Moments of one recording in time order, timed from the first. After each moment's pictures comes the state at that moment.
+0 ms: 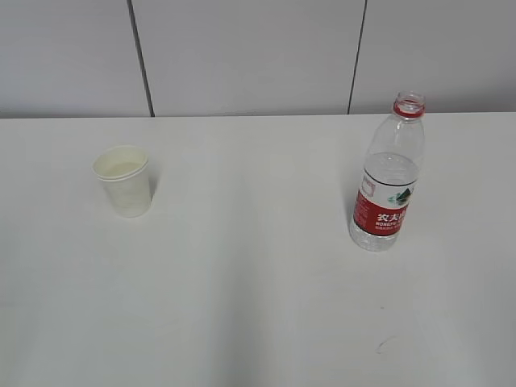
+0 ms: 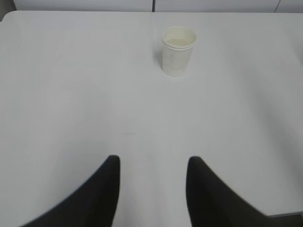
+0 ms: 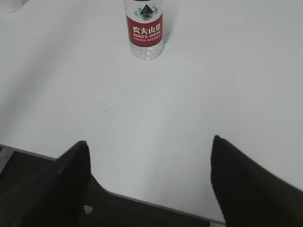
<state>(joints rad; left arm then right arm) -0.06 -0.01 -0.52 -0.02 1.11 -0.02 0.10 -0.02 -0.49 0.11 1.16 -0.13</state>
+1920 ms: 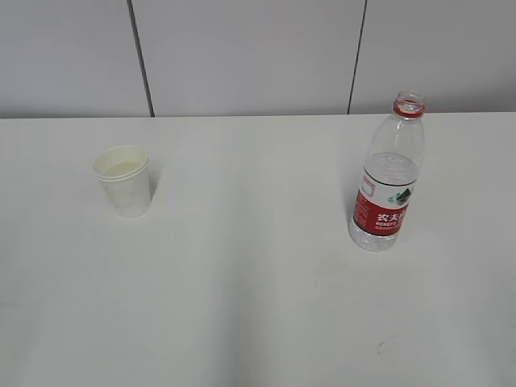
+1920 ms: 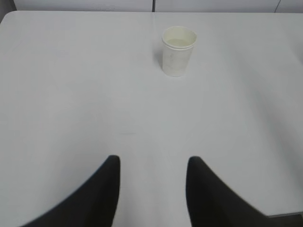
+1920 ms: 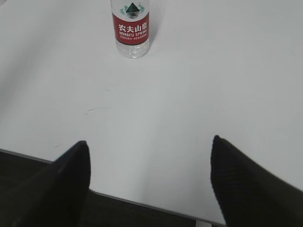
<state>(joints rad) -0.06 -0.01 -0.52 -0.02 1.11 -0.02 0.10 -0.02 -0.49 0.06 1.16 -0.14</state>
